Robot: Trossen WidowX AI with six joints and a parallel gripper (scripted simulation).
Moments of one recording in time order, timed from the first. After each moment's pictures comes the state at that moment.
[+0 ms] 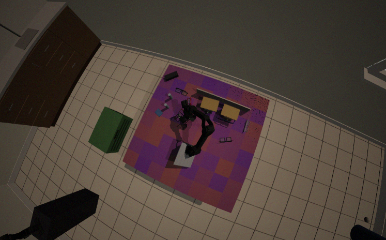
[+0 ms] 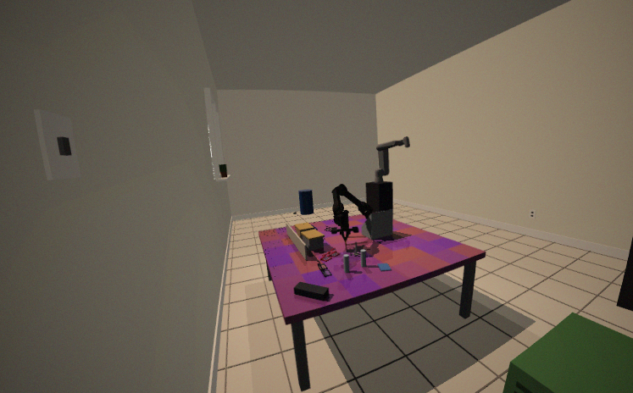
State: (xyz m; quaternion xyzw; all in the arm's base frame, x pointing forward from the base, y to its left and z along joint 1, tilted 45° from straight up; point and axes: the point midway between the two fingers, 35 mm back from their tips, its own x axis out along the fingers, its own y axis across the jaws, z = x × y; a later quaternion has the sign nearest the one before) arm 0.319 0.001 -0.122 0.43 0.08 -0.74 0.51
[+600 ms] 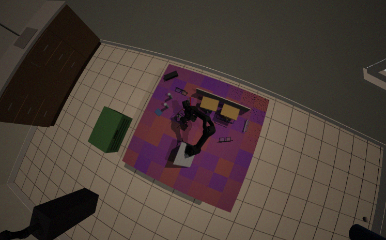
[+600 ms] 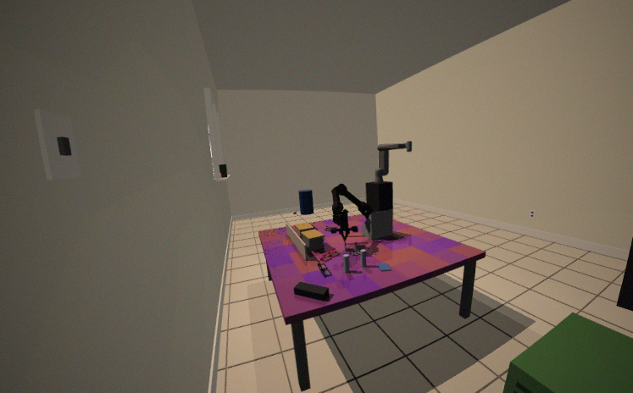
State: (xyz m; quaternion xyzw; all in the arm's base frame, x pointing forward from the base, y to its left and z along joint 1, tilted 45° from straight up) arm 0.315 -0.008 -0.113 0.43 0.08 -0.74 0.51
